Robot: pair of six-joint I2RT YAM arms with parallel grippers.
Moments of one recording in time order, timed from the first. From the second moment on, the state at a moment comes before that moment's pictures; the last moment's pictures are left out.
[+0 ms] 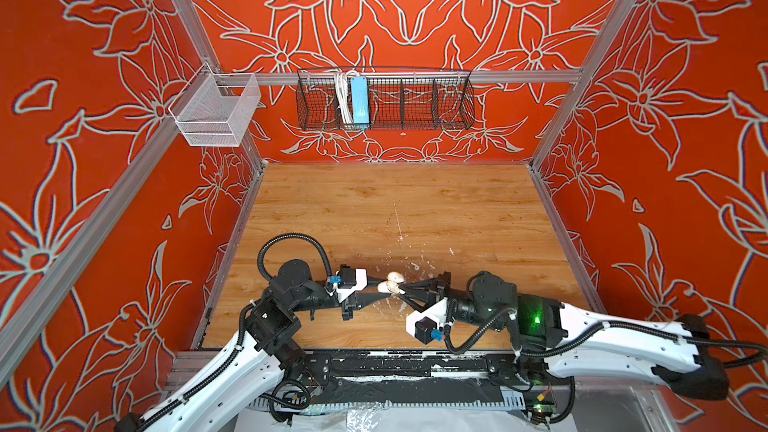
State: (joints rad) left arm -0.61 0.55 0.48 0.01 0.79 0.20; right arm 1.31 0.88 0.72 -0.06 0.08 -0.90
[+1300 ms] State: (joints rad) left arm -0.62 0.62 0.58 -0.13 0.80 0.12; right arm 1.30 0.80 0.58 0.09 0.06 -1.27
